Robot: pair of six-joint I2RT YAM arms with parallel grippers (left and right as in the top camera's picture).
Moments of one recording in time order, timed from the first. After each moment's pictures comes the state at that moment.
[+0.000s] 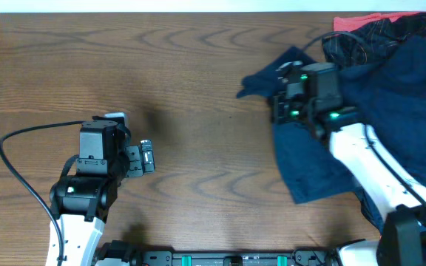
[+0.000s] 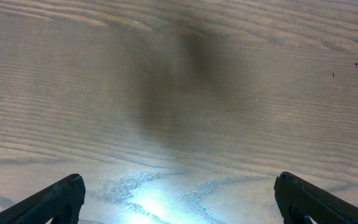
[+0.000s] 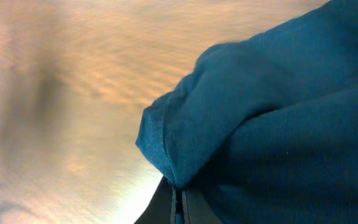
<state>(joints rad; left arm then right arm) -0.09 0.93 0.82 -0.86 -0.04 -0.17 0.31 1.57 1.01 -0.27 -0.31 0.20</state>
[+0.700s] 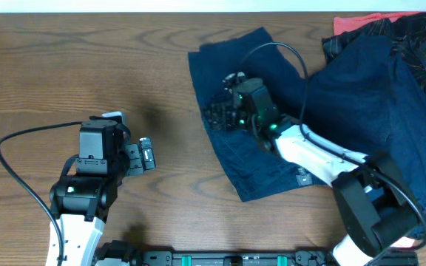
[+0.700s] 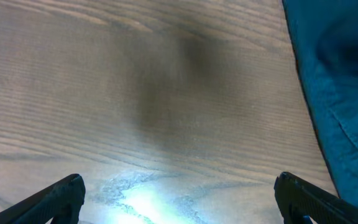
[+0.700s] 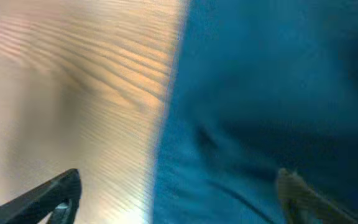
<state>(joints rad) -0.09 0.93 0.82 -0.85 -0.04 -0.24 0.54 1.79 1.02 0.00 -0.18 0.38</state>
